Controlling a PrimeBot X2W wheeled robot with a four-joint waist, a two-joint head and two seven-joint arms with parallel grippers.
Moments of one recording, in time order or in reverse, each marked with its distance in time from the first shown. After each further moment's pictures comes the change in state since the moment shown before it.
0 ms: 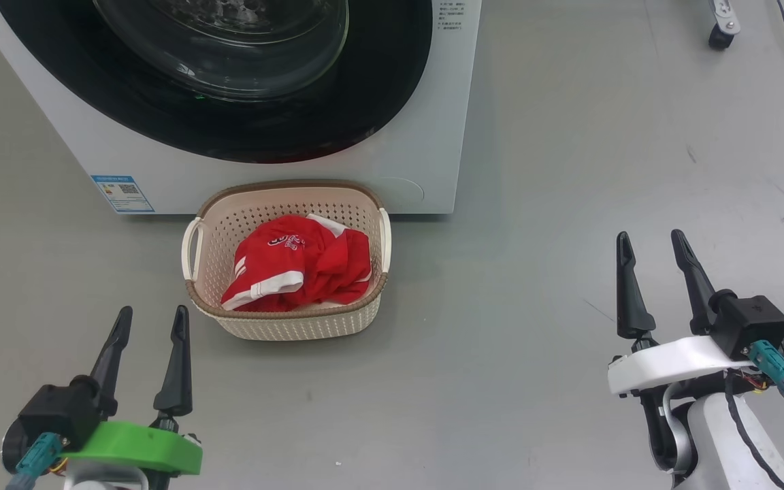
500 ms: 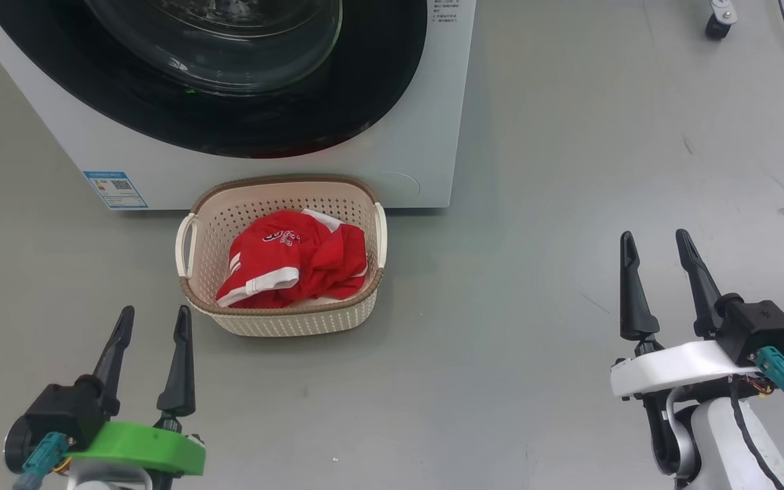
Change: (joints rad) left arm 0.000 0.002 0.002 -0.003 0.020 0.000 0.000; right arm 0.024 0.004 -0.008 -0.046 -0.003 -0.001 0.000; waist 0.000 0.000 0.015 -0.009
